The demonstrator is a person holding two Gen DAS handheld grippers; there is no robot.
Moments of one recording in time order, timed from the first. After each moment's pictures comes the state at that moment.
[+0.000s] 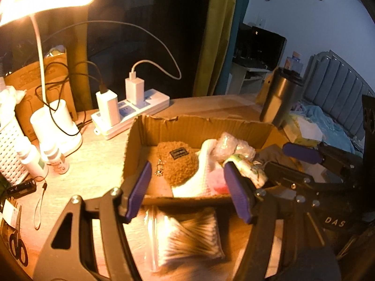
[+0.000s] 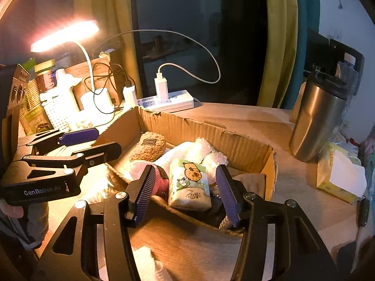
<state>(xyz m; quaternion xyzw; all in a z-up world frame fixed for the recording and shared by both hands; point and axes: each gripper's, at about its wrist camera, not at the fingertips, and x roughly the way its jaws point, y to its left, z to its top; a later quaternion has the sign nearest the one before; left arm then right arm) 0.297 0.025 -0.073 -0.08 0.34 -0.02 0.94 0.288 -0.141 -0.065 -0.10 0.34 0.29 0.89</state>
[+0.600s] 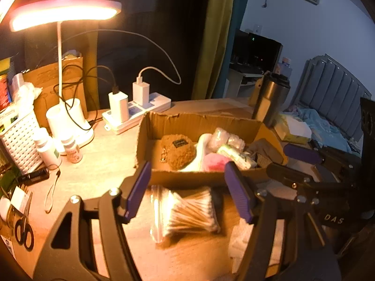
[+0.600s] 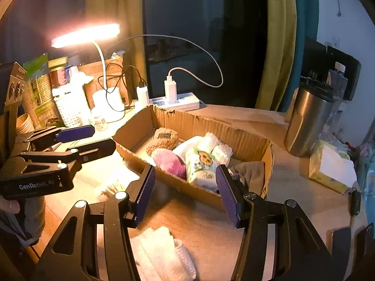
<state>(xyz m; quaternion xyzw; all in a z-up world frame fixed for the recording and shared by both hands) 0.248 0.029 -0.058 -0.09 0.32 -0.02 0.94 0.240 -0.143 -0.050 -0.11 0.33 0.29 0.89</state>
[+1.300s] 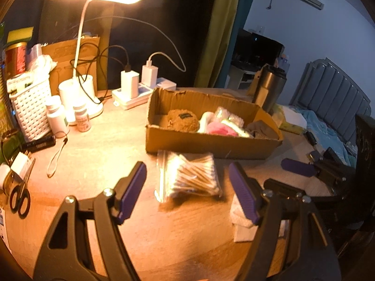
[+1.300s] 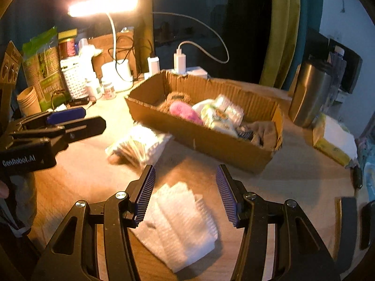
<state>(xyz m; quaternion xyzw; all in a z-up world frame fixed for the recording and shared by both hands) 0.198 0.037 -0.081 -0.11 0.32 -0.02 0.94 0.194 -0.141 -0.082 -0.13 0.37 0.28 0.88</state>
